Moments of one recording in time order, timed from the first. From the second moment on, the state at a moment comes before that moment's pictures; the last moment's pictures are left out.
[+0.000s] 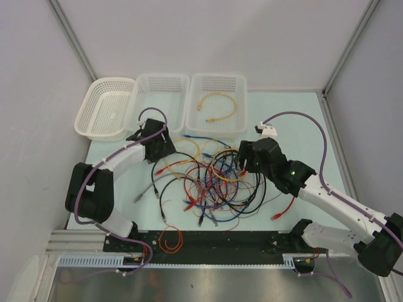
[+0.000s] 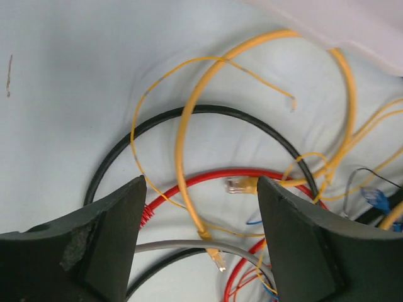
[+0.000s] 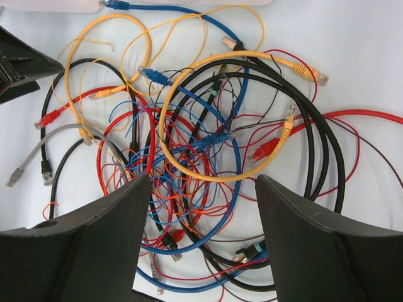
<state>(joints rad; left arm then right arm) -0.31 1.54 0.98 -0.42 -0.14 -0.68 0.78 1.05 0.89 -0.46 0.30 0.62</state>
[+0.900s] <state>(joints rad) -0.30 1.66 0.96 -0.43 -0.14 -0.67 0.72 1.04 0.83 -0.44 0.27 0.62</state>
